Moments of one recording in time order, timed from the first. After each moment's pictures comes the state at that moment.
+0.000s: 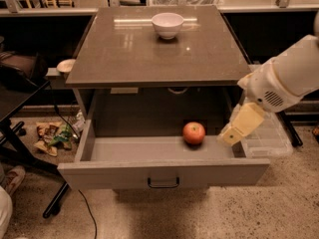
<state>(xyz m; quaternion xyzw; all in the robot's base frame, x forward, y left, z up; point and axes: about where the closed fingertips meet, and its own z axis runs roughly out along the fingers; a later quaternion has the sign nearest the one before) 0.471 -0.167 0.868 -0.51 0.82 0.11 0.23</state>
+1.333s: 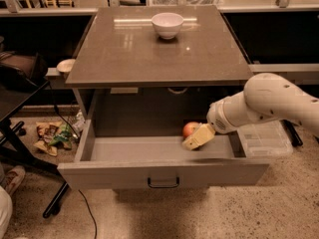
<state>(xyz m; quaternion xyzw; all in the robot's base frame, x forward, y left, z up) 0.566 -0.129 0.711 -0.44 0.84 0.14 0.29</state>
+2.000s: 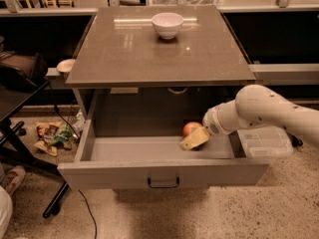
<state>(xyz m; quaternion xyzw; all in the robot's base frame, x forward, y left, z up) 0.592 -0.128 0.666 -0.41 0.85 0.14 0.30</state>
